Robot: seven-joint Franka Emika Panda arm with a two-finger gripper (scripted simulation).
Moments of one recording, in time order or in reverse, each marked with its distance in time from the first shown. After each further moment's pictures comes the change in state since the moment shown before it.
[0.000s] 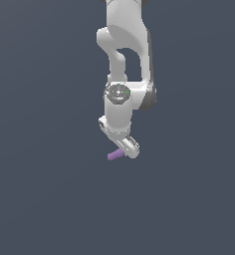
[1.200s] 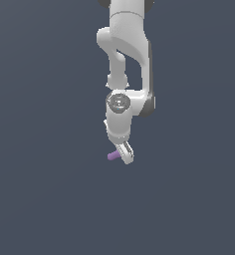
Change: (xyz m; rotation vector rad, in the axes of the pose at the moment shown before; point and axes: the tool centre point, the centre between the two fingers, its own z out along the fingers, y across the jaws) arm -0.004 0.004 0.036 -0.010 0.001 0.268
